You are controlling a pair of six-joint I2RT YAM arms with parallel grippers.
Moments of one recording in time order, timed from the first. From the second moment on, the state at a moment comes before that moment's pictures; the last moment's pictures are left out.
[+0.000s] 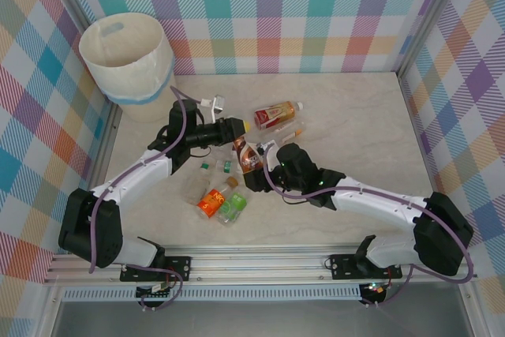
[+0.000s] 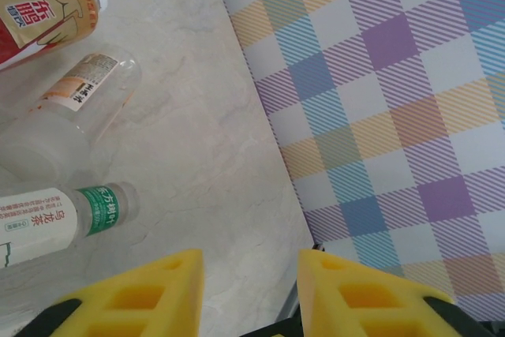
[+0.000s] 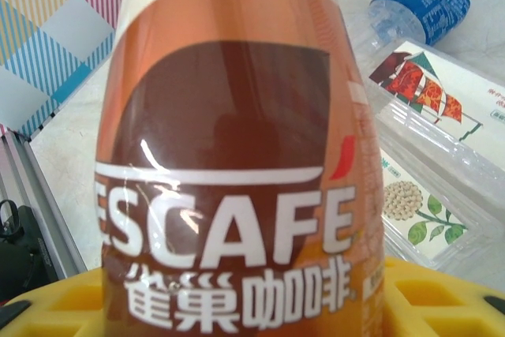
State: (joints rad) left arm -0.40 1.40 0.95 0.09 0.72 -0.78; right arm 0.92 1.30 0.78 -0.01 -0.13 0.39
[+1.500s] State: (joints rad) left arm -0.35 1.34 1.17 -0.28 0.24 -0.56; right arm 0.92 1.09 0.69 -0.11 0.39 0.63
